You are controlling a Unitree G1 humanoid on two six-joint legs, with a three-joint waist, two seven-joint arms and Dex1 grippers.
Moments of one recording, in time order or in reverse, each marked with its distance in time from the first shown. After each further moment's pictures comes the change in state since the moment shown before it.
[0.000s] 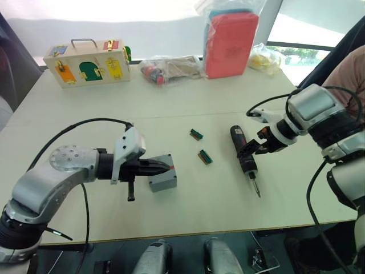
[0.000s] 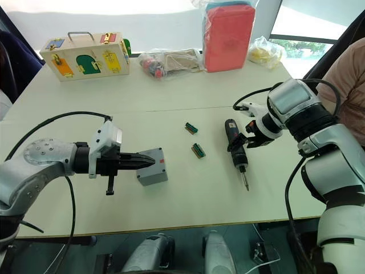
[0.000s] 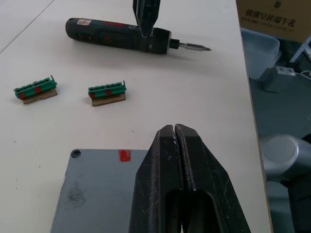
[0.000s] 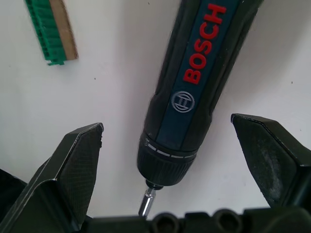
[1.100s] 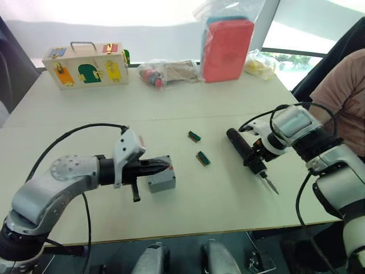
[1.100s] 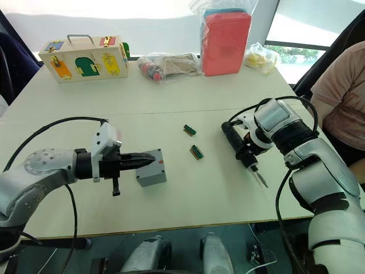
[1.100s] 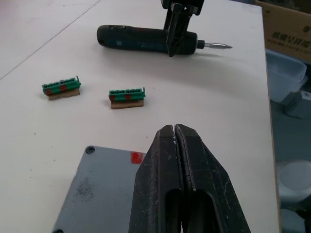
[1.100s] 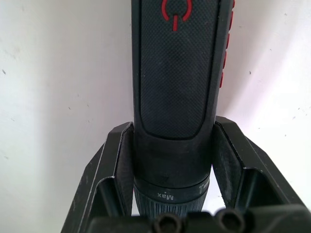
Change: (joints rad) left arm 0.089 -0.035 0.060 -0.047 -0.060 0.054 0.148; right arm 0.094 0.086 -0.087 0.043 -0.144 -0.094 -0.087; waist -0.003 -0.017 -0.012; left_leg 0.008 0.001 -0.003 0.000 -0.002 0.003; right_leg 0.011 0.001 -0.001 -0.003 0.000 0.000
